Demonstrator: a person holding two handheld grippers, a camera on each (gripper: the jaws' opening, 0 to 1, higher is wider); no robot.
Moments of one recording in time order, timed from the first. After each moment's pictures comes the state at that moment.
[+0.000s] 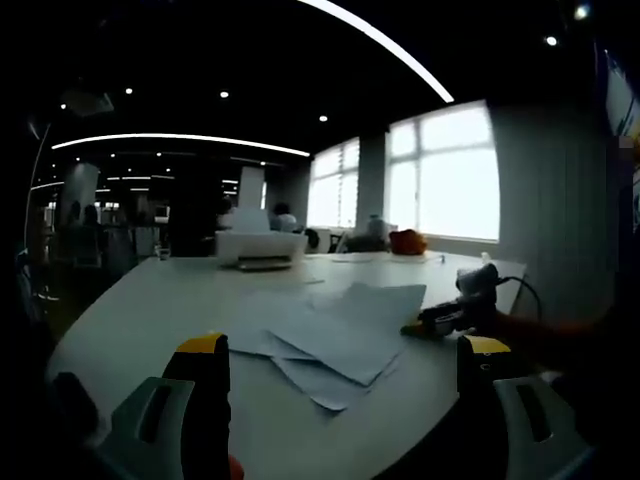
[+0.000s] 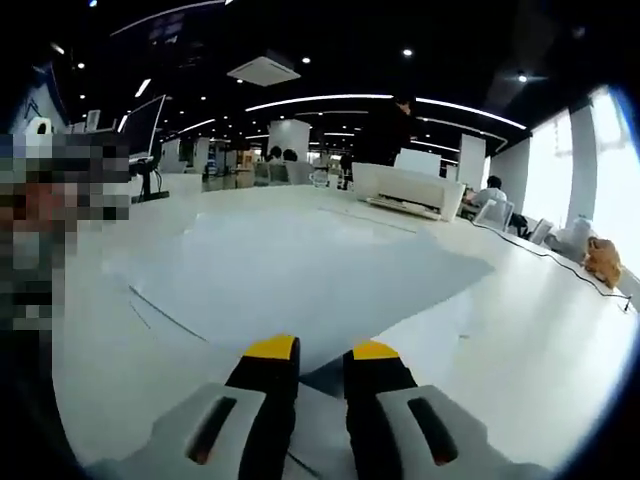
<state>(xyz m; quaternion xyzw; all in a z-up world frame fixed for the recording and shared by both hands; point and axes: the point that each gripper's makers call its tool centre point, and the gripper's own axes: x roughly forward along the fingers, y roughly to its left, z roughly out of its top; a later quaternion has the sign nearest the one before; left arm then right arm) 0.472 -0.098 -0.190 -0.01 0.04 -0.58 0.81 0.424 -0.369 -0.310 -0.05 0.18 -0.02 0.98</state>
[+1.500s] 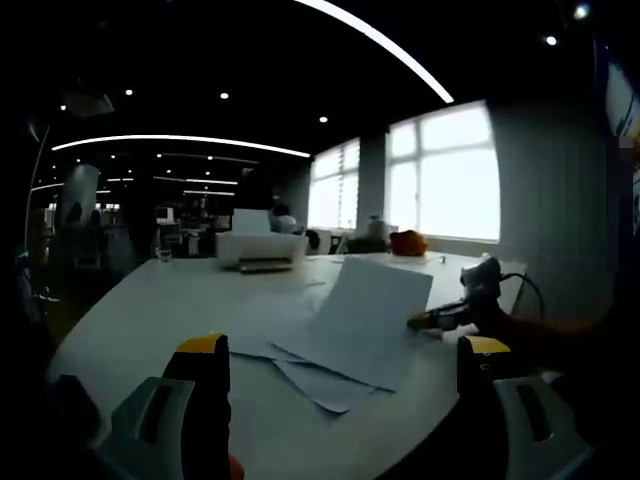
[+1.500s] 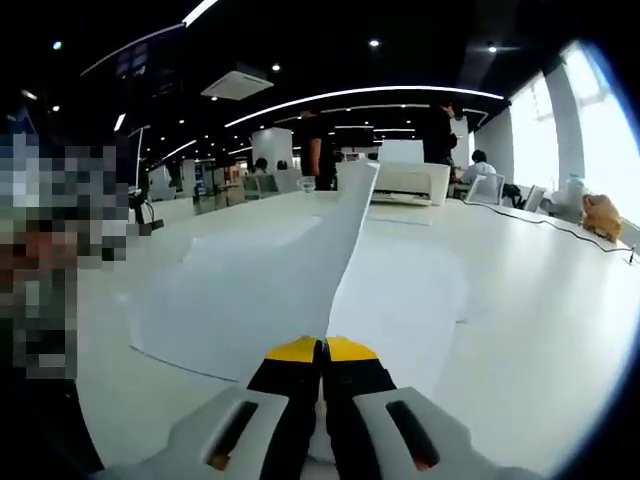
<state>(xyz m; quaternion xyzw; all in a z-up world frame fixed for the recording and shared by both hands) 0.474 -0.097 -0.185 -0.01 0.04 -0.58 0.81 0.419 -0.375 -0.300 0.03 0.17 -0.03 0.98</state>
